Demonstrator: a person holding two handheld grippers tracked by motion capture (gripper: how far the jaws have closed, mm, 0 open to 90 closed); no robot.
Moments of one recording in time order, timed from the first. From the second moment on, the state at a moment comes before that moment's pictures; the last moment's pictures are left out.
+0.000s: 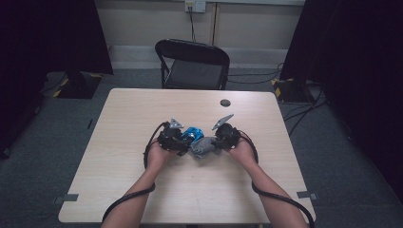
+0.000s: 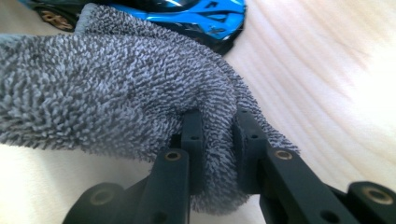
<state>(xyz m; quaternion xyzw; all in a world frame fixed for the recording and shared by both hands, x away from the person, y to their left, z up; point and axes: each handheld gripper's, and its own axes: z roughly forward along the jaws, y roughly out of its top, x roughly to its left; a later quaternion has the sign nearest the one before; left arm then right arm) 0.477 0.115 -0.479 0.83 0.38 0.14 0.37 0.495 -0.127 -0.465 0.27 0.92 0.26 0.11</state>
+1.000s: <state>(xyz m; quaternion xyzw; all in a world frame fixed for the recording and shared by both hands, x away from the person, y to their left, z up) 0.476 0.114 -0.480 0.83 0.38 0.14 0.37 0.514 -0.153 -0.466 0.33 0.90 0.26 0.12</state>
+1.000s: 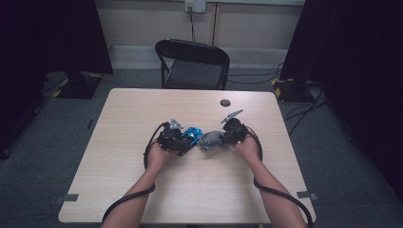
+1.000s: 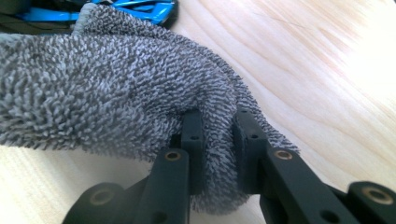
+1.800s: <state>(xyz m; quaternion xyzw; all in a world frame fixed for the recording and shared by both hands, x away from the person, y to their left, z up) 0.476 0.115 -0.480 0.83 0.38 0.14 0.37 0.514 -0.191 -0.462 0.38 0.87 0.26 0.15</state>
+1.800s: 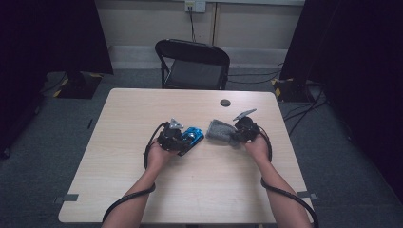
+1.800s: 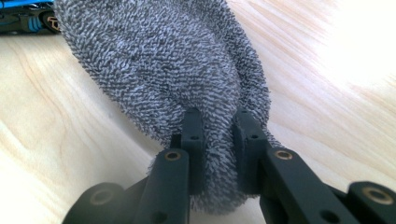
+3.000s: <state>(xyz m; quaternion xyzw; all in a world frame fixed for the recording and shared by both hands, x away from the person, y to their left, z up) 0.477 0.115 -0.479 0.83 0.38 0.14 0.37 0.444 -0.182 -0.441 0.28 0.90 0.33 0.11</state>
